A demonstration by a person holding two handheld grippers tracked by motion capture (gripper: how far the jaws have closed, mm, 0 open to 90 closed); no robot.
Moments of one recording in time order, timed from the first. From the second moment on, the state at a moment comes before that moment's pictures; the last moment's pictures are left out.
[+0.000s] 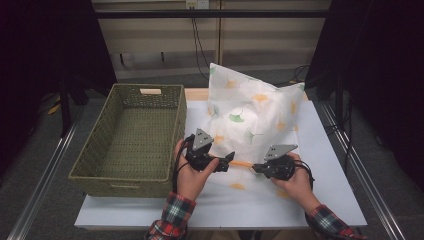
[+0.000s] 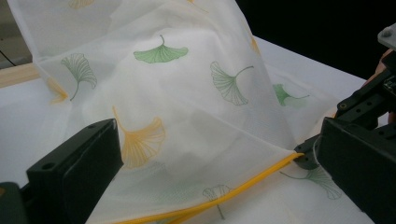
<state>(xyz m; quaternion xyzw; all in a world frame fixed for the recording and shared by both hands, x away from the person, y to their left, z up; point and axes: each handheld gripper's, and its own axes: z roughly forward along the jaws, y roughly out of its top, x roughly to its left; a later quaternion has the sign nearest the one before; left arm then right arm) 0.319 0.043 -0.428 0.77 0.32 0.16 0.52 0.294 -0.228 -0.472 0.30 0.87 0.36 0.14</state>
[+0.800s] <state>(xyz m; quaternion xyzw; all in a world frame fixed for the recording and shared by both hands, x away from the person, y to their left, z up) 0.321 0.046 -0.425 0.77 0.32 0.16 0.53 0.291 -0.246 -0.454 0.32 0.84 0.41 0.17</state>
